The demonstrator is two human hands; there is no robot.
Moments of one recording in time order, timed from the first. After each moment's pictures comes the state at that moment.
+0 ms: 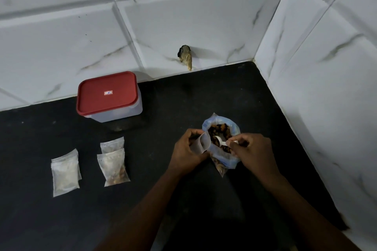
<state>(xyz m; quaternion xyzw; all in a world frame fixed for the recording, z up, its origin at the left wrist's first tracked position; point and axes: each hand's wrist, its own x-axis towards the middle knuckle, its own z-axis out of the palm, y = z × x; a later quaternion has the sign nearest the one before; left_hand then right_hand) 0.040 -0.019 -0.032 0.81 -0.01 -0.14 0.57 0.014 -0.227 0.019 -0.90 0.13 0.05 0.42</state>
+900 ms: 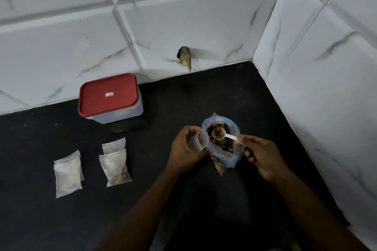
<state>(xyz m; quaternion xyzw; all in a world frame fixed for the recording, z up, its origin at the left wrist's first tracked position) 0.040 -0.012 -0.022 0.83 -0.03 -0.10 0.55 0.011 -0.244 0.012 -0.63 0.36 0.15 0.67</state>
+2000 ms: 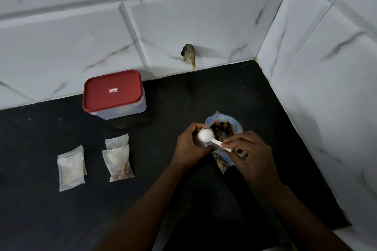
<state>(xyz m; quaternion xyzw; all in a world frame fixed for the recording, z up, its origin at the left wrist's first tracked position) 0.042 -0.020 -0.022 0.80 -0.04 -0.09 0.60 -0.011 -0.213 0.025 -0.91 -0.13 -0.16 0.36</state>
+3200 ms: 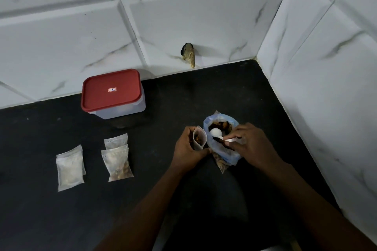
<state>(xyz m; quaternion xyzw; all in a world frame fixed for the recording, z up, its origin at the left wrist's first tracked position) 0.033 -0.016 -0.030 0.80 0.02 -0.13 0.59 0.030 -0.243 0.008 -0.94 -0.10 0.05 0.31</state>
